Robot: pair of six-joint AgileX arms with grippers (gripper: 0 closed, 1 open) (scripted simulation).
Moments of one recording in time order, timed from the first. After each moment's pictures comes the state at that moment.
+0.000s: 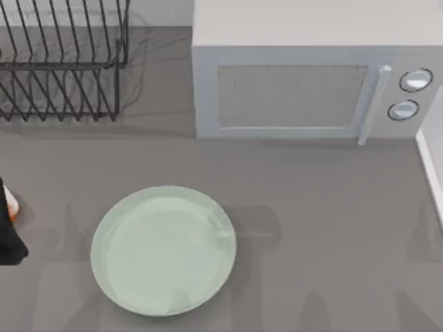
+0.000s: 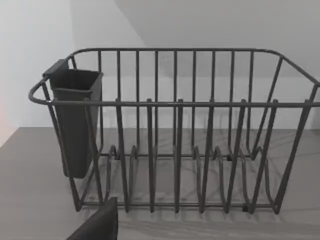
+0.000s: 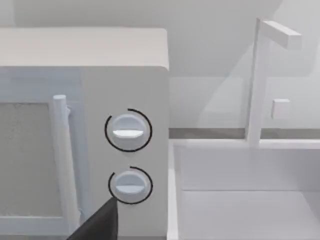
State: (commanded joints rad) left arm 0.00 0.00 0.00 0.00 0.00 0.00; right arm 0.00 0.00 0.00 0.00 0.00 0.00
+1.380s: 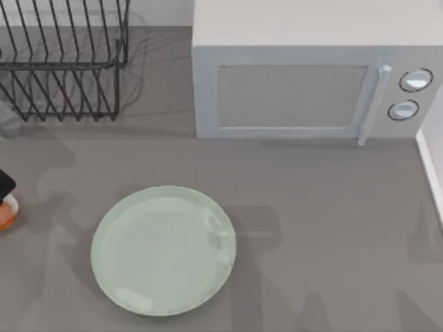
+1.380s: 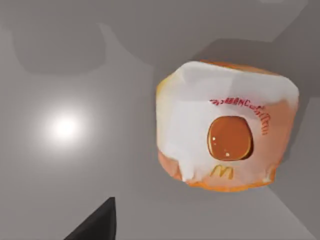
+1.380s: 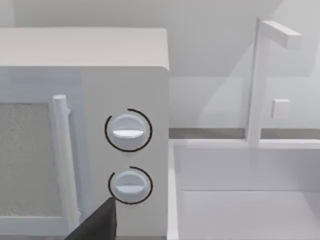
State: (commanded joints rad) left arm 0.12 1.63 1.12 -0.87 -0.01 0.83; right arm 0.00 0.00 0.00 0.00 0.00 0.00
